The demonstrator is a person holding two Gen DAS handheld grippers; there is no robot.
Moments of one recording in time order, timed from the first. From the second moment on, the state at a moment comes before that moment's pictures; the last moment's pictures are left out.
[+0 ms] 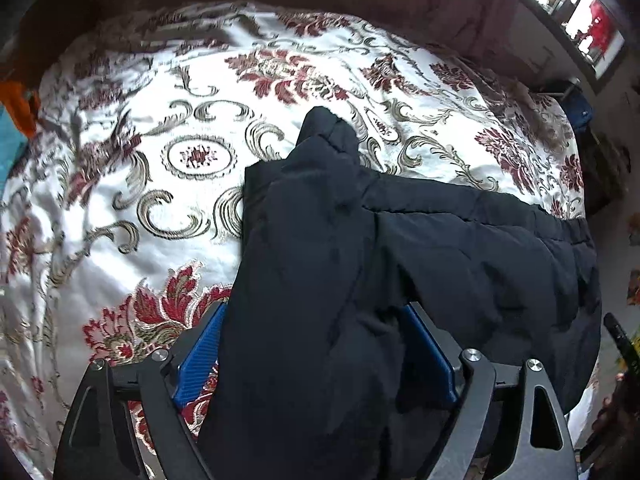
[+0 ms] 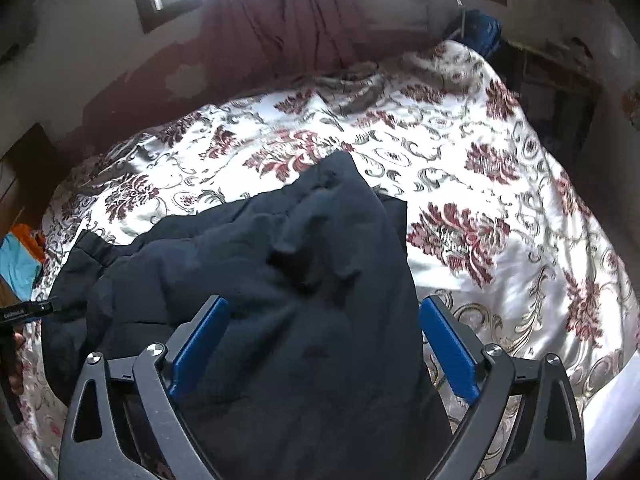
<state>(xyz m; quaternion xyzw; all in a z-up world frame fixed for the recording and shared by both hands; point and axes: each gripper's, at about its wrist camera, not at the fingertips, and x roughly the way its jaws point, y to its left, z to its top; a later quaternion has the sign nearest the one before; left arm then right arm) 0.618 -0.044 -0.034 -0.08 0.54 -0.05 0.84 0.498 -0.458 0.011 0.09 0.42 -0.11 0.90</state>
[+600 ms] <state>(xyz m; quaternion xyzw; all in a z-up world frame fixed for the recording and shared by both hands) 0.558 -0.087 0.022 -0.03 0.42 -0.11 0.90 0.444 -0.419 0.053 0.07 0.34 -0.12 0.93</state>
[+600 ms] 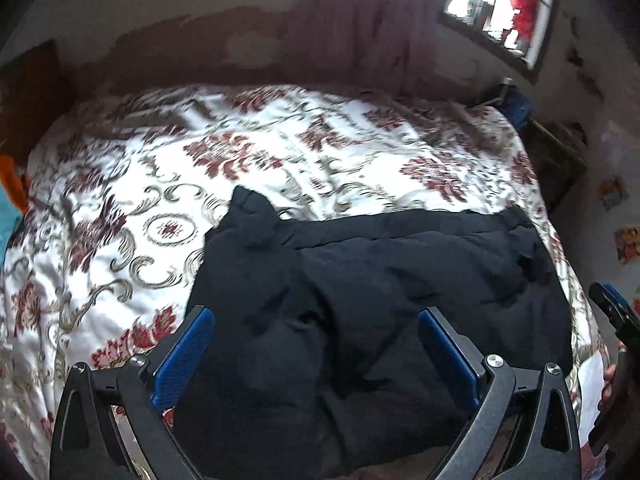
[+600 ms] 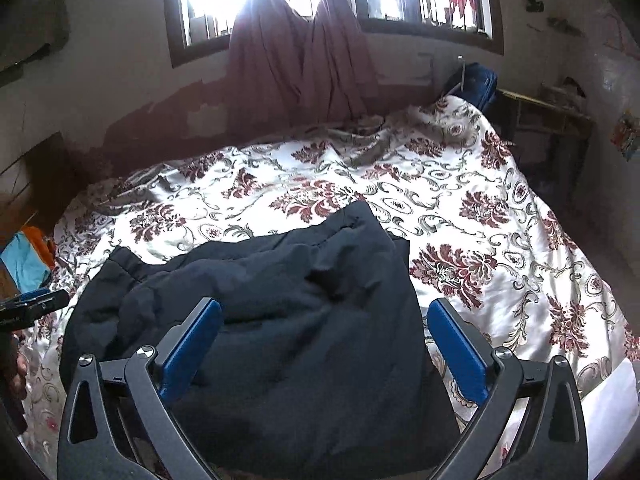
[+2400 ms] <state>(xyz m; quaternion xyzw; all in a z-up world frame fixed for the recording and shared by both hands) 0.333 -0.069 0.035 -0.02 0.18 -0.12 0.98 0.251 -0.301 0.057 0.03 0.15 -0.05 0.99</state>
